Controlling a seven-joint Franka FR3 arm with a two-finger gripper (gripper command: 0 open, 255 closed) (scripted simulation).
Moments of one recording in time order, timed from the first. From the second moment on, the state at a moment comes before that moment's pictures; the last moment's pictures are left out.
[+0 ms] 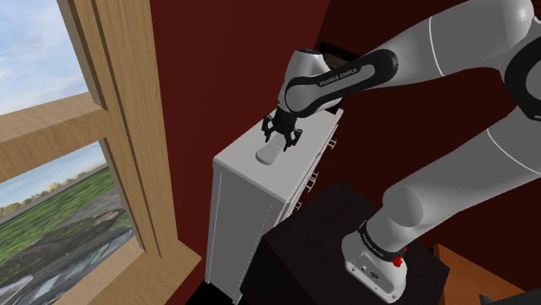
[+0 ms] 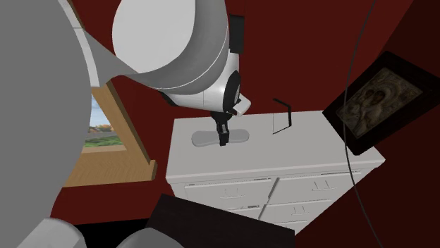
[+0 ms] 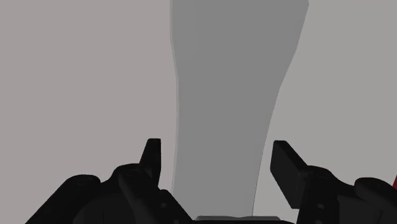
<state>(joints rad) -0.31 -0.16 0.45 -2.52 0.12 2.38 1.19</state>
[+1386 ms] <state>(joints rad) -0.31 -0.28 0.42 -2.43 0.16 2.18 1.16</state>
